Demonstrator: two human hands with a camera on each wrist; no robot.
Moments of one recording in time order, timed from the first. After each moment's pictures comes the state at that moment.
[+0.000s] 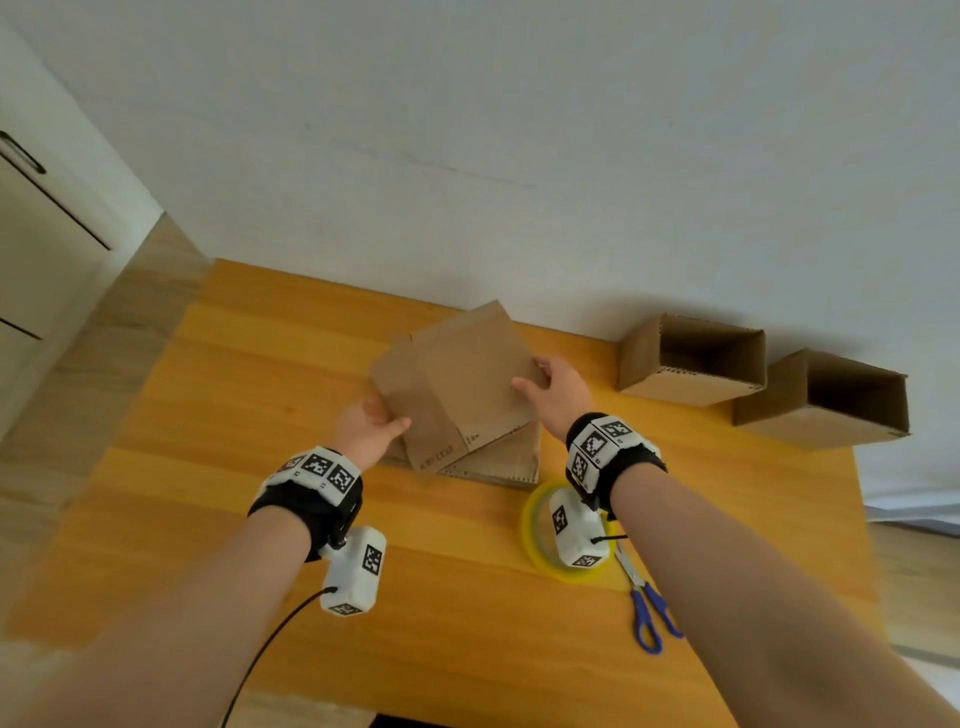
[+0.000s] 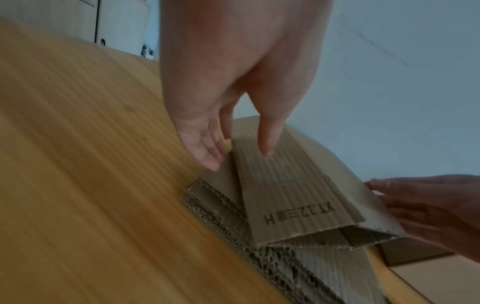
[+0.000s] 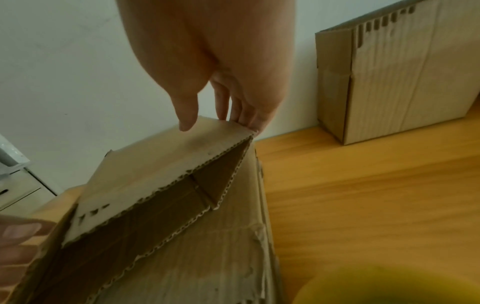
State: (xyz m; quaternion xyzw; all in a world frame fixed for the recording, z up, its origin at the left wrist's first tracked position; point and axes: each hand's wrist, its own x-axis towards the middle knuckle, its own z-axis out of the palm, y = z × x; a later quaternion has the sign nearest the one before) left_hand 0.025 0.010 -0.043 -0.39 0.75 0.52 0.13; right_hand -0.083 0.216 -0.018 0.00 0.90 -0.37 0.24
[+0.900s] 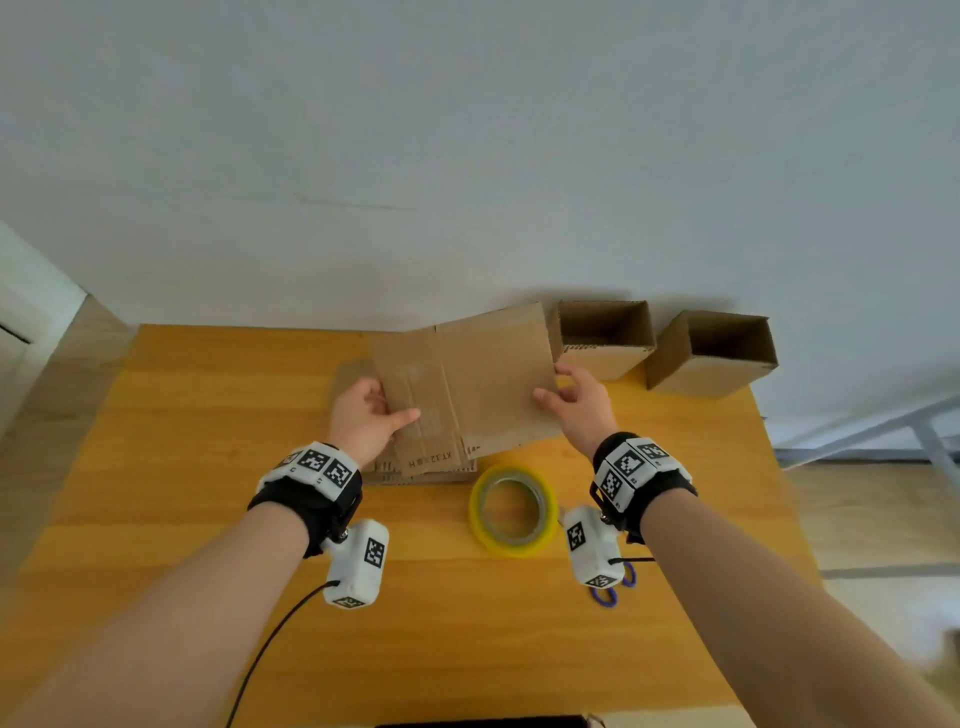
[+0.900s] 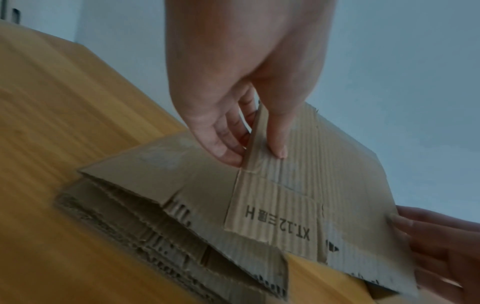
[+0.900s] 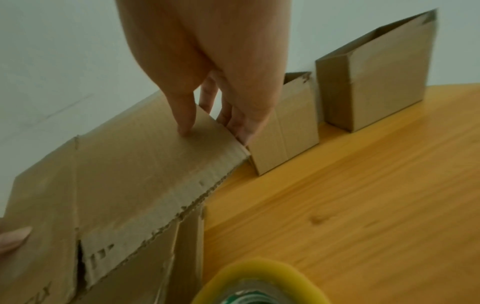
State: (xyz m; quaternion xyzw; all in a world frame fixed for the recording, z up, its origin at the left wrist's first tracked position) left_hand 0.001 0.073 0.006 -0.25 0.78 0.56 0.09; right_hand -0.043 0.324 0.015 0.09 0.85 -0.50 0.14
